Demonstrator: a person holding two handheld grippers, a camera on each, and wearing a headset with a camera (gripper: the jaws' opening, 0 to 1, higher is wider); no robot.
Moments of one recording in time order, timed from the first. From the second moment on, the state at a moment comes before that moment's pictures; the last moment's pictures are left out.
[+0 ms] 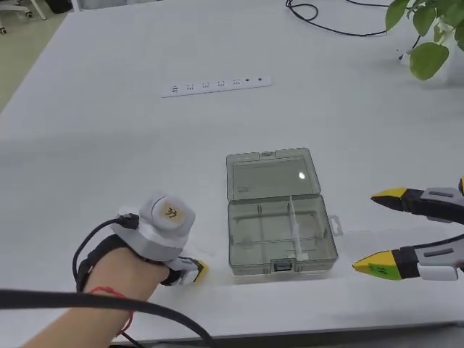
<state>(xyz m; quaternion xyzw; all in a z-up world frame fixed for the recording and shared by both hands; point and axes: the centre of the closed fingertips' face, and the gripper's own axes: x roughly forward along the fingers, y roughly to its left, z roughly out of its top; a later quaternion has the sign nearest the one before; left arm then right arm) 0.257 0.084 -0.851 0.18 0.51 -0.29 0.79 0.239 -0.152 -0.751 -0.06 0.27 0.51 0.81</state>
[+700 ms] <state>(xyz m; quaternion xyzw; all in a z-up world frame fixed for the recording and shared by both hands) 0.257 0.084 -0.851 0.17 0.52 -0.28 0.78 0.237 -0.151 -0.752 -0.06 0.27 0.51 0.82</state>
